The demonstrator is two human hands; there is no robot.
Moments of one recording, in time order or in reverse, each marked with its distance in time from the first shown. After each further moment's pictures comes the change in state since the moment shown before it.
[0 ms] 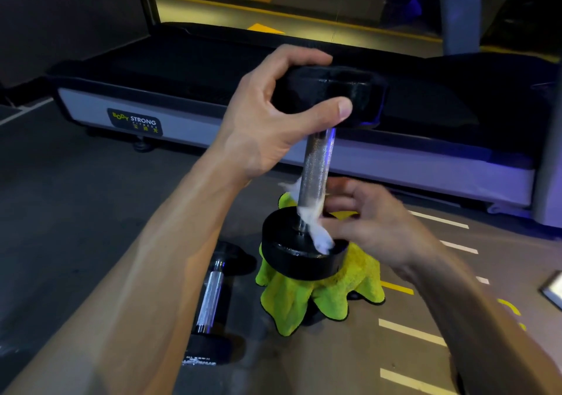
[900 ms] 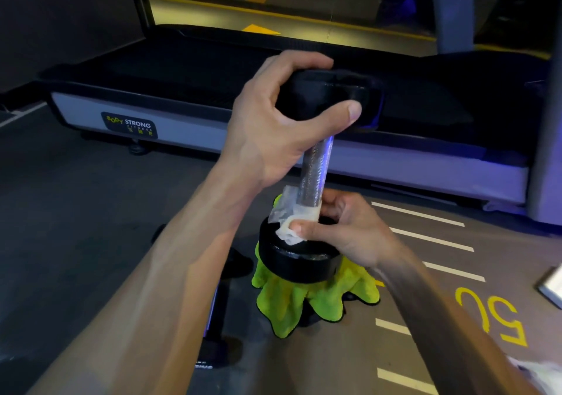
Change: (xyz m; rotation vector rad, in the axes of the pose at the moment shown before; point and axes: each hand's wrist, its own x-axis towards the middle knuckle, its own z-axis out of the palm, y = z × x) left_hand 0.002 -0.001 0.023 0.068 0.118 0.028; right_hand 0.015 0.025 0.012 0.081 -0.008 0.006
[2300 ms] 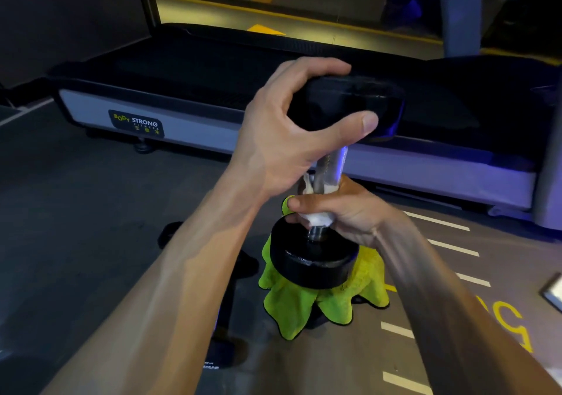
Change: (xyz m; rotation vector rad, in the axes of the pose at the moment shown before) left_hand -0.007 0.000 -0.011 -0.053 -0.048 0.018; right_hand 0.033 -0.035 0.014 0.411 -0.211 0.088
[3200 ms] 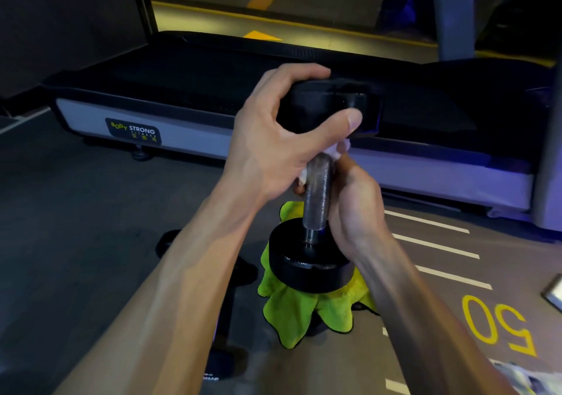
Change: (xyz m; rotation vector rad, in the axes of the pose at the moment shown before) left_hand 0.005 -0.006 0.002 0.009 0.072 -0.024; right_hand 0.006 -0.004 0.024 0.225 0.449 -0.317
